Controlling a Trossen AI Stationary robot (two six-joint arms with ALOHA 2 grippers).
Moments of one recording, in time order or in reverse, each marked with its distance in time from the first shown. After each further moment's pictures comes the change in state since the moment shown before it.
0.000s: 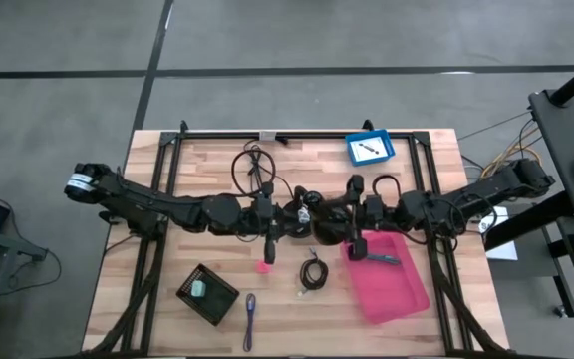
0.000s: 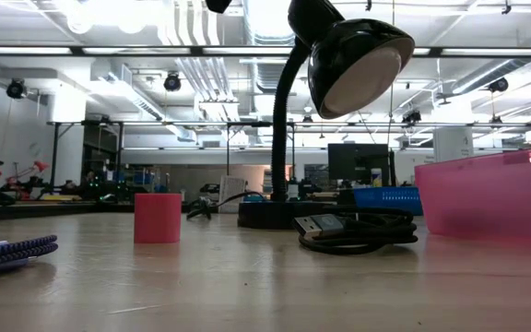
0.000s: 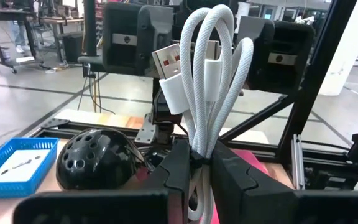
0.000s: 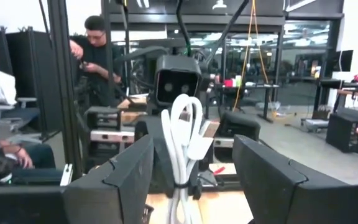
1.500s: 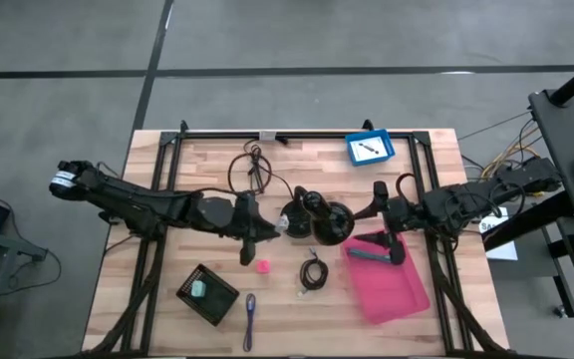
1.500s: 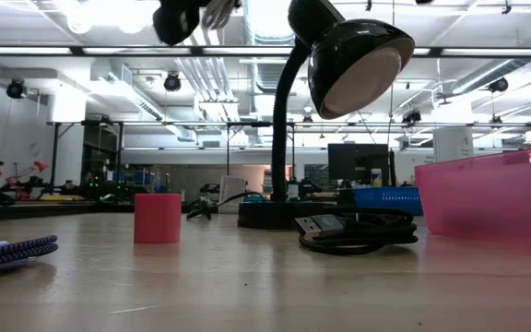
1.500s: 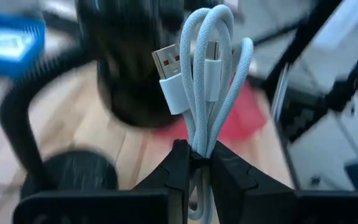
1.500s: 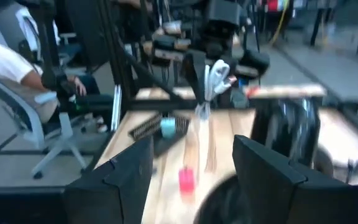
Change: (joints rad) left arm 0.000 -0.164 -0.069 -0.432 0.105 -0.261; right arm 0.068 -0.322 -0.001 -0.655 -0.105 0.169
